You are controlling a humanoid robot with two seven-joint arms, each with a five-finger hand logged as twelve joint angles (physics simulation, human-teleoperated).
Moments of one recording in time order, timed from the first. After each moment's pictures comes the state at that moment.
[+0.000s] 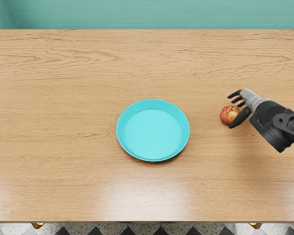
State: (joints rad) left arm 0.00 0.00 -0.17 -0.10 0.01 -0.04 -0.04; right arm 1.09 -0.66 -0.02 1.43 -0.72 -0.50 -0.61
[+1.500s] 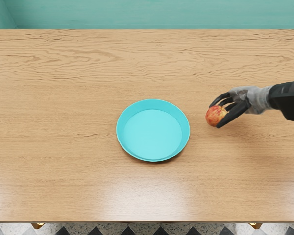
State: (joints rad) left arm 0.00 0.00 -0.17 -0.10 0.01 -0.04 -0.04; right arm 1.08 -0.80 0.28 1.41 -0.32 0.11 -0.61
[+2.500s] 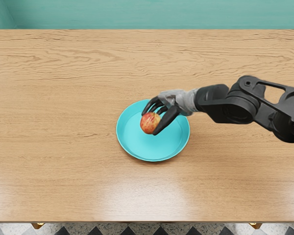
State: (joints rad) left arm 0.00 0.00 -0.17 -0.10 0.01 -0.04 -0.04; right arm 1.09 -0.39 0.35 1.34 -0.52 0.12 -0.61
